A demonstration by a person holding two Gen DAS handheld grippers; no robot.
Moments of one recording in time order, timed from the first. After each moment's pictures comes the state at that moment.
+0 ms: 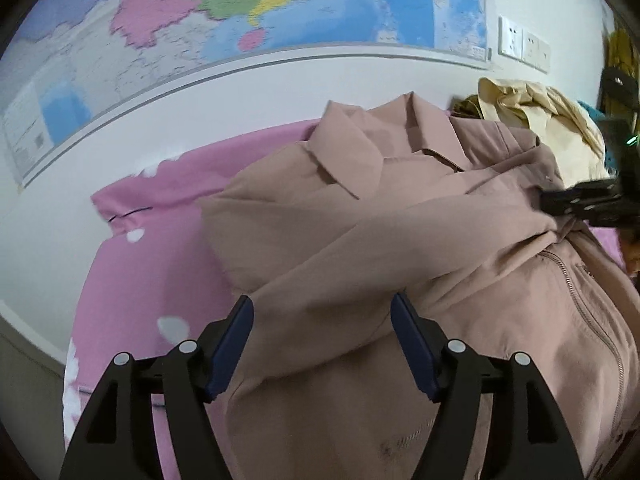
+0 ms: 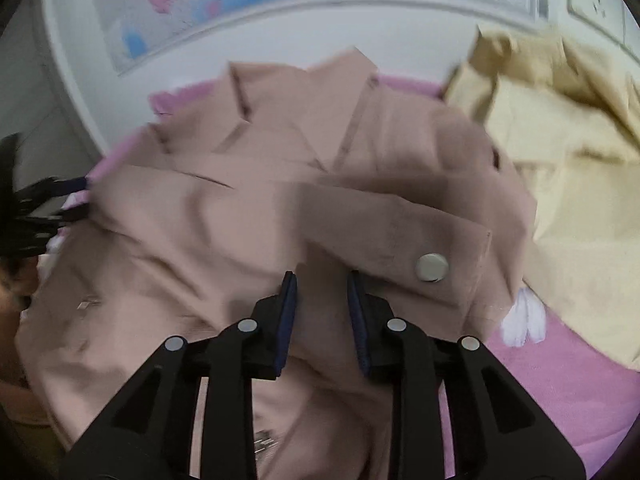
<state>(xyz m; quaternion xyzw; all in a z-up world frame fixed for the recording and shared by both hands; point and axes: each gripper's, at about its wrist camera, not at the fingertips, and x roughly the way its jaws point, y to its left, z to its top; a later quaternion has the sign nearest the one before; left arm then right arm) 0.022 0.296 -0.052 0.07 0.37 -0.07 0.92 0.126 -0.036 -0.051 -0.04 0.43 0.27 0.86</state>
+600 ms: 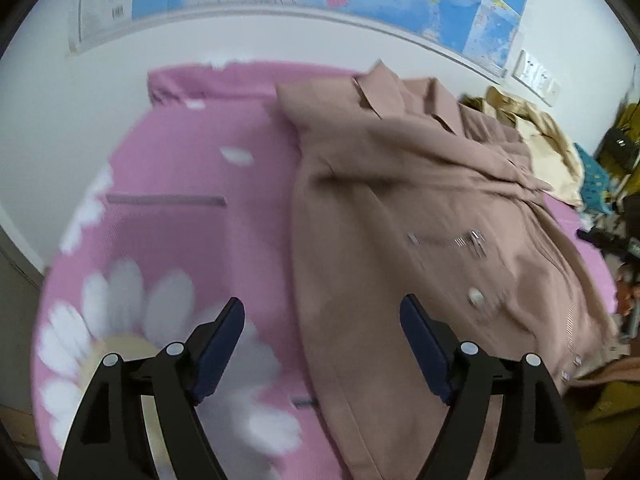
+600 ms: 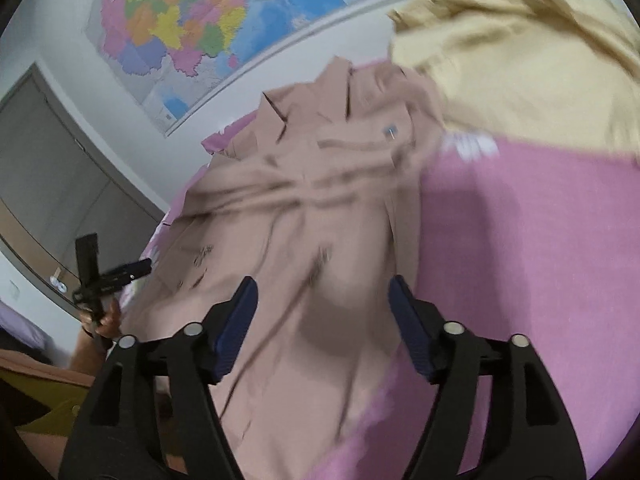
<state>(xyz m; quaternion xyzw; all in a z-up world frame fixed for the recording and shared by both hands) -0.096 0.373 -0.077 -0.07 0.43 -0.08 0.90 -0.007 -0.141 -0.037 0.14 0.43 0.32 0.83</state>
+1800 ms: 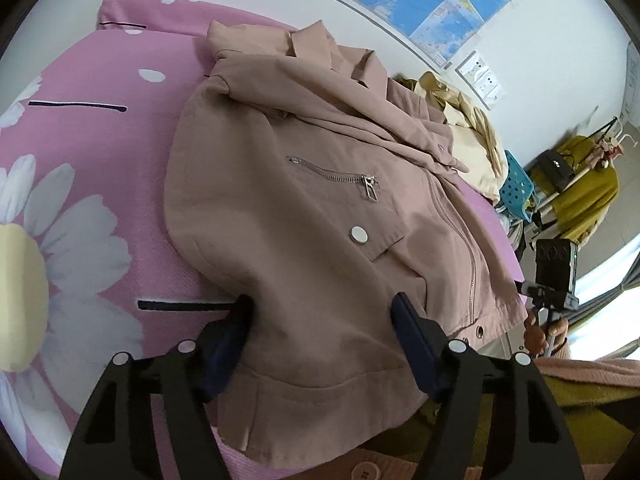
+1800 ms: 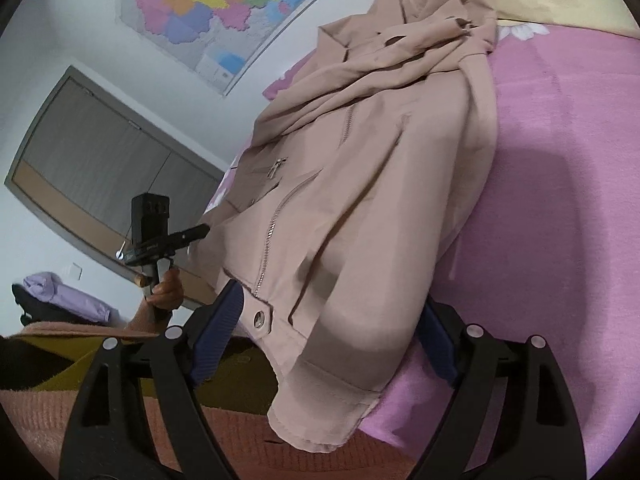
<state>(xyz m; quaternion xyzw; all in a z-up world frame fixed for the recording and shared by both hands) -0.117 0.337 -0.092 -0.19 0.47 -0.20 0.84 -0.069 -0.117 -0.070 0.19 0.47 0.43 0.75</state>
